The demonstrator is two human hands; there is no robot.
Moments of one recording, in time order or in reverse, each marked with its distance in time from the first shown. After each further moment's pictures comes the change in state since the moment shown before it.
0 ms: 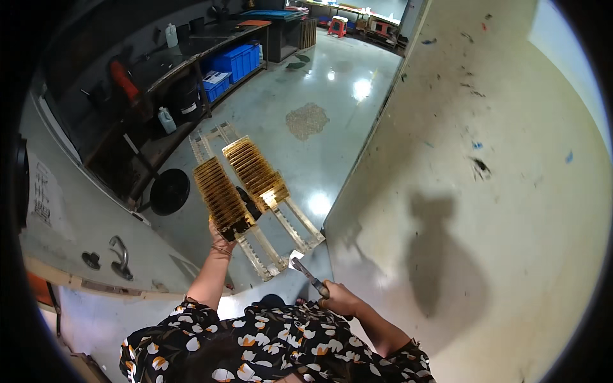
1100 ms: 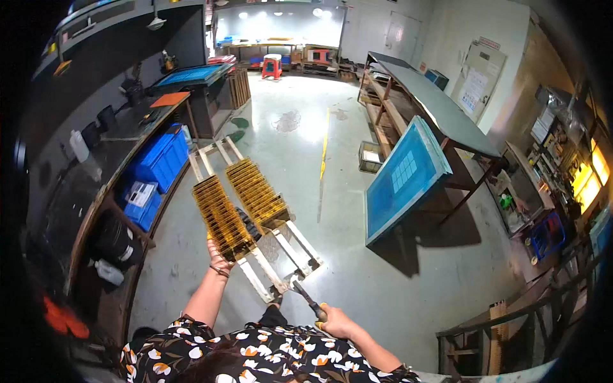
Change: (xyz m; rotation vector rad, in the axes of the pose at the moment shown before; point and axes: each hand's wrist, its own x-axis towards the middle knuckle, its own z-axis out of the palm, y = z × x) left_hand 0.818 -0.173 0.120 -0.050 -0.156 -0.365; right_hand 0.542 -0.071 -0.485 0.131 0.418 0.142
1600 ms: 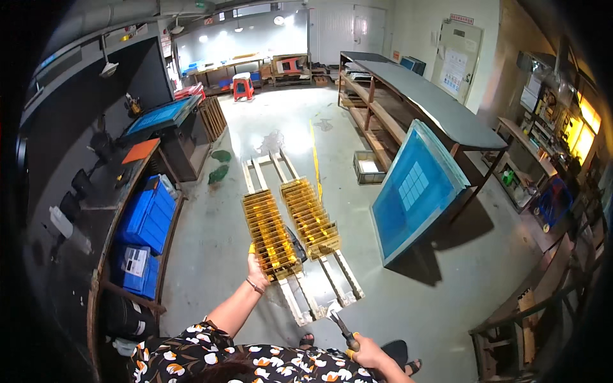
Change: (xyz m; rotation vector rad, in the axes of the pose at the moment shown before) left_hand 0.264 -0.050 -0.019 -0.166 -0.176 -0.705; right_hand 0.139 -0.025 -0.048 0.175 0.180 0.175
